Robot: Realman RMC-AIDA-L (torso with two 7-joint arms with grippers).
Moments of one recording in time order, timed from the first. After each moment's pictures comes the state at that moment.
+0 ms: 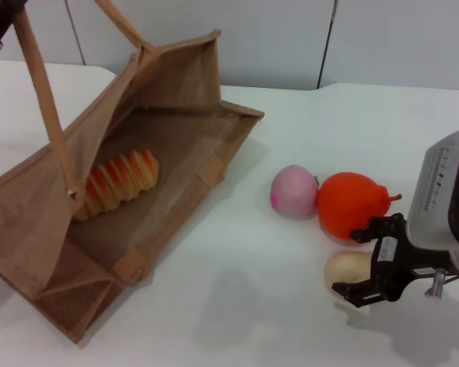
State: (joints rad) left arm -0.50 -2.03 0.20 0.46 -1.62 -1.58 1.73; right arm 0.31 1.89 -1.83 -1.50 -2.23 -1.11 2.22
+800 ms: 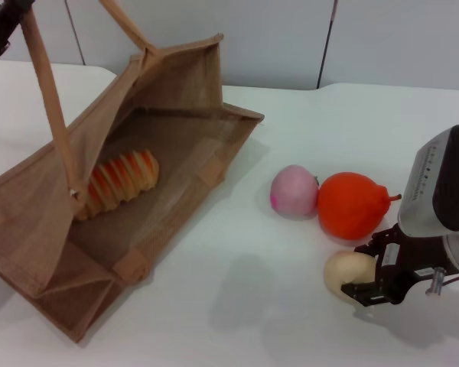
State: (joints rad) left arm -0.51 -2.02 0.21 0.44 -1.62 -1.57 1.73; right arm 0.41 1.90 -1.80 -1.33 -2.23 -1.15 2.23
